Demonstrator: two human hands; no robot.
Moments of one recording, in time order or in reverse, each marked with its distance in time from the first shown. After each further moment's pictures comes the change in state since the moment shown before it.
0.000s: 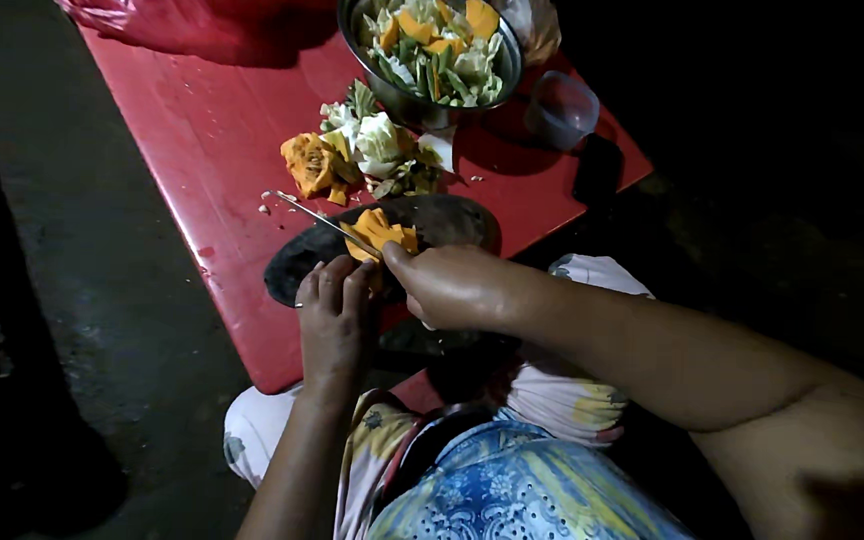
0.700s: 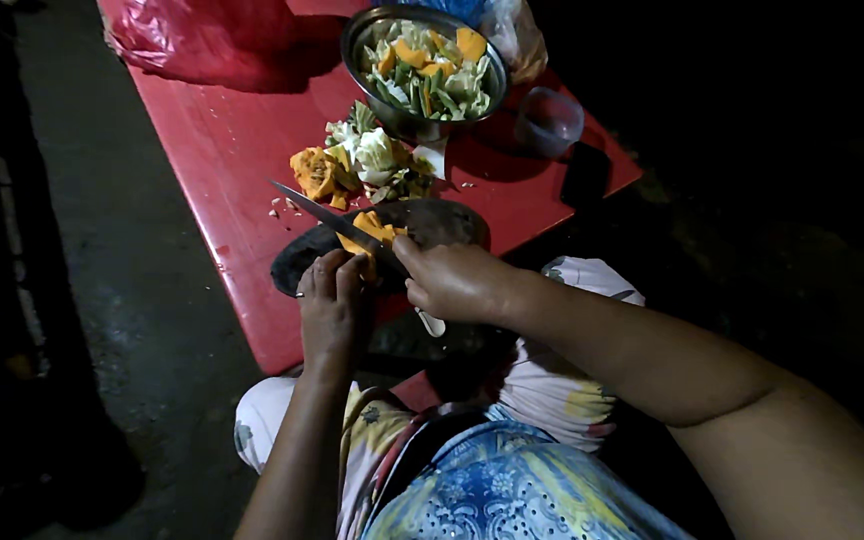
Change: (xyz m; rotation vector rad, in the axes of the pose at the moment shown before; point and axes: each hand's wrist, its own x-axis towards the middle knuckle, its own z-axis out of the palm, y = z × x) left_hand 0.002 -0.001 0.003 0.028 0.050 0.019; right_hand -0.022 0.017 0.005 0.085 0.100 -0.018
